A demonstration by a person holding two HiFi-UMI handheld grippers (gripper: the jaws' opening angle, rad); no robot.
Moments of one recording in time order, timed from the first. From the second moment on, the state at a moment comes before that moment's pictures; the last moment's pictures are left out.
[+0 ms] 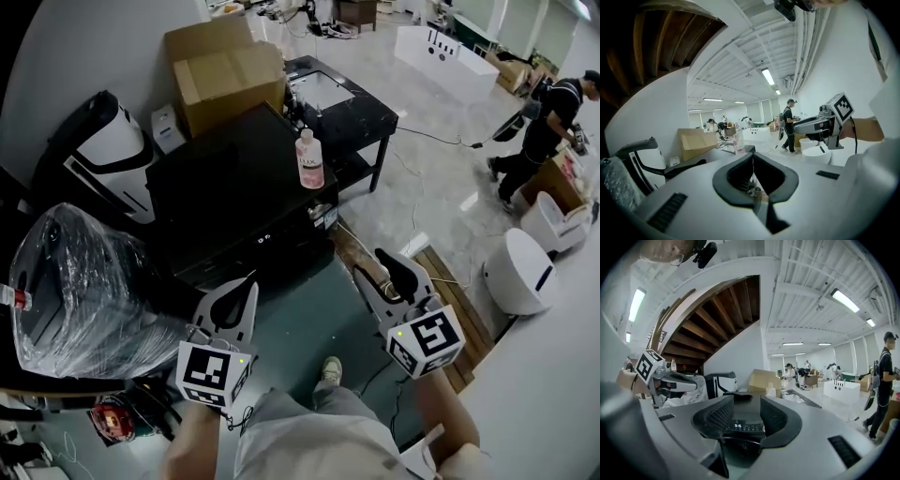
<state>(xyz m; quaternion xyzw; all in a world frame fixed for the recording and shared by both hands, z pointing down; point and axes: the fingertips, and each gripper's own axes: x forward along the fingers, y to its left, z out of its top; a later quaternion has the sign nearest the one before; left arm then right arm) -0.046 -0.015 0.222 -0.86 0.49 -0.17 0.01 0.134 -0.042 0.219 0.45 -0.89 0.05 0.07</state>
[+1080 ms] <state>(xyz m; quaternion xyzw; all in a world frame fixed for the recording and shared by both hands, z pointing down) -0.078 -0.104 0.323 -0.83 0.53 -0.16 -0.02 0.105 -0.174 0.329 0.44 -0.88 0.05 0.13</state>
